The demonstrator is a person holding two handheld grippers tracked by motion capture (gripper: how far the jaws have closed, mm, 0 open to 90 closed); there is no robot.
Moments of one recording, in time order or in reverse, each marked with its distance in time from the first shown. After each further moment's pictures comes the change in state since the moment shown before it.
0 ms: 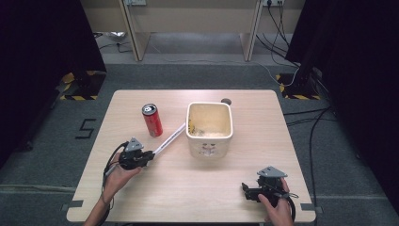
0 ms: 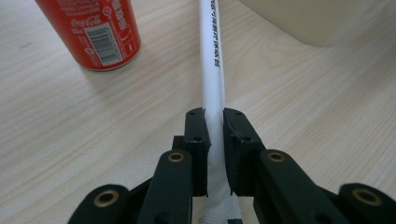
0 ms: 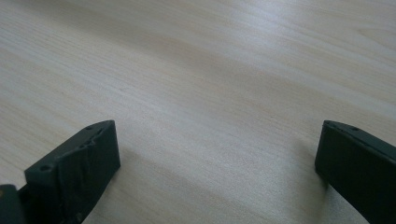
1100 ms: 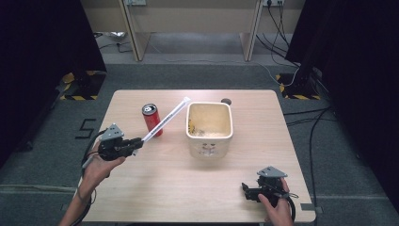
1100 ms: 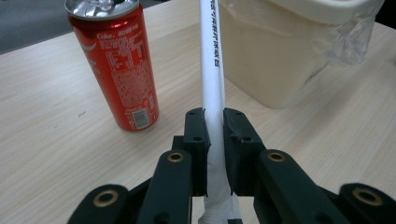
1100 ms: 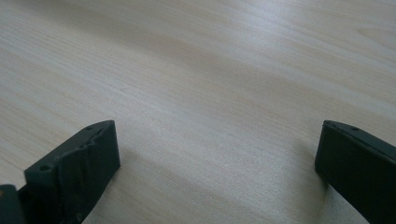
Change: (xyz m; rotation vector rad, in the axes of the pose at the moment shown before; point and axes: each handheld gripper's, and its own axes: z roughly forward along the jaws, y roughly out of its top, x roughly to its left) left arm 0.009 0.047 -0.077 -0.127 -0.052 0.022; right arm 0.000 0.000 0.000 0.000 0.000 0.000
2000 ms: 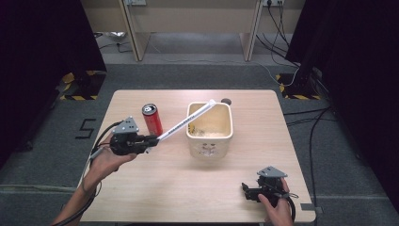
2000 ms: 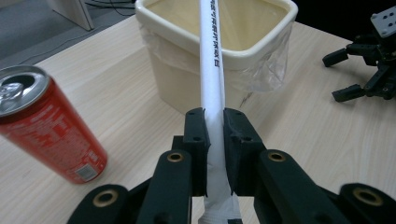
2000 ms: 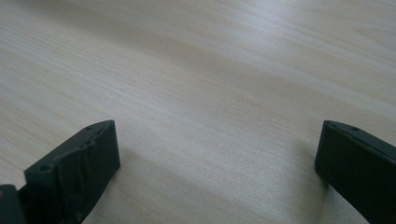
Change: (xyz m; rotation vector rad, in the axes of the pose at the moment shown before) left arm -0.039 0.050 0.007 0.033 -0.157 0.123; right arm 0.000 0.000 0.000 -0.001 0.000 -0.001
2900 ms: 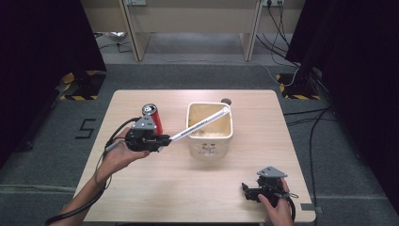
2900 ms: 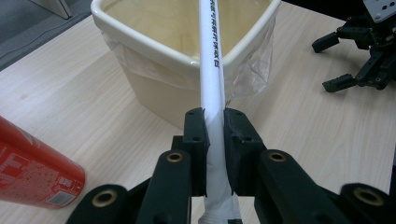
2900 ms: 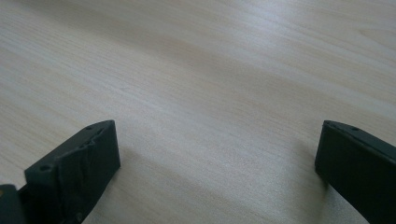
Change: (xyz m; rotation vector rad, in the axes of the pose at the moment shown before) left arm -0.014 0.028 0.025 0.086 -0.029 0.056; right arm 0.000 0.000 0.000 -0.001 0.002 -0.003
